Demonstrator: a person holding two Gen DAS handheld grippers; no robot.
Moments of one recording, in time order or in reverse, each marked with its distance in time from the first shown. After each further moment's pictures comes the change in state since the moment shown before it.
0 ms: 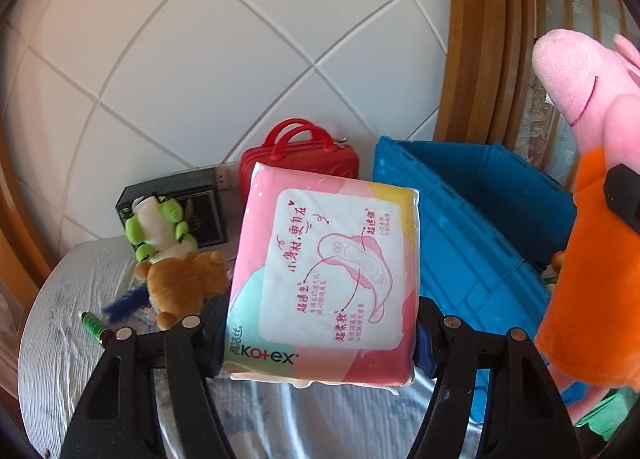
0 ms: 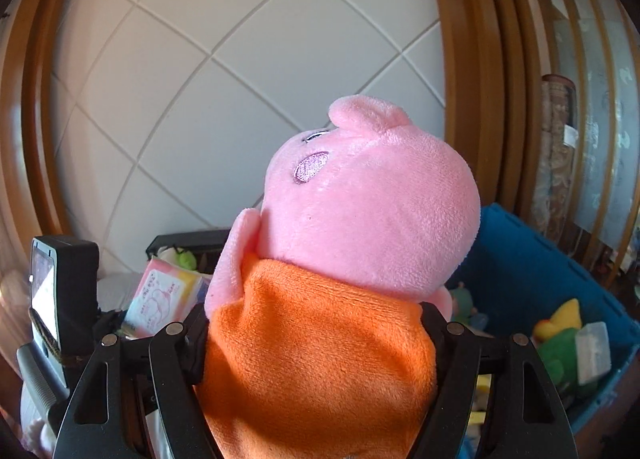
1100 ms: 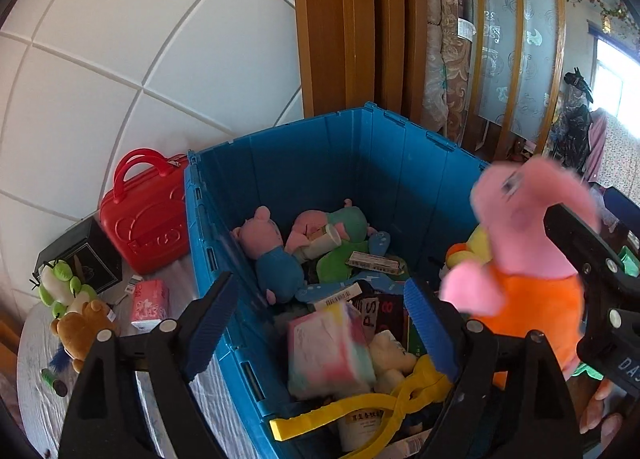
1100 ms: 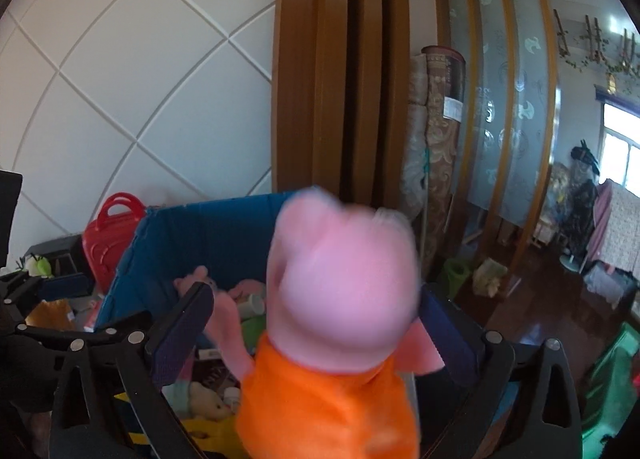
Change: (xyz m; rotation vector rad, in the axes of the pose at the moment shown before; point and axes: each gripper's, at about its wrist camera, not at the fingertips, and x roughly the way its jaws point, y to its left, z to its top) left arm 0.055 -0.262 0.031 0.221 0.112 -0.133; right arm 0.013 -0.272 -0.021 0.069 0.060 -0.325
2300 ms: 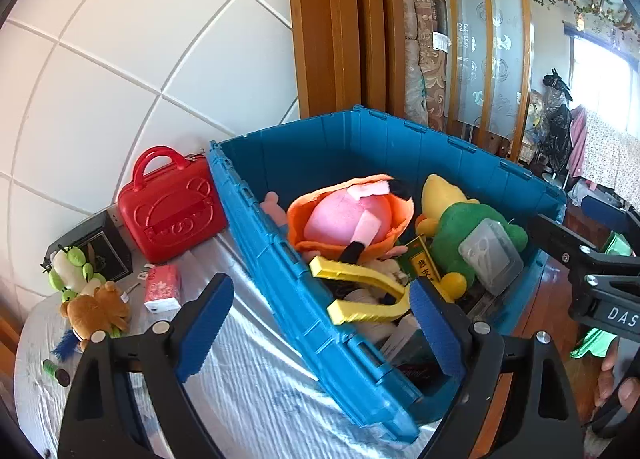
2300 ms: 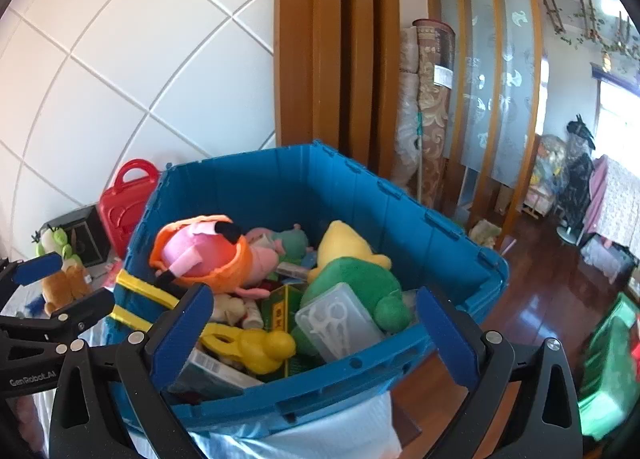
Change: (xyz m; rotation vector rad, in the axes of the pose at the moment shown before) left arm -0.078 0.031 -0.095 0.041 -0.094 -0.019; right arm -0.082 0.020 -0.070 0.020 0.096 0.018
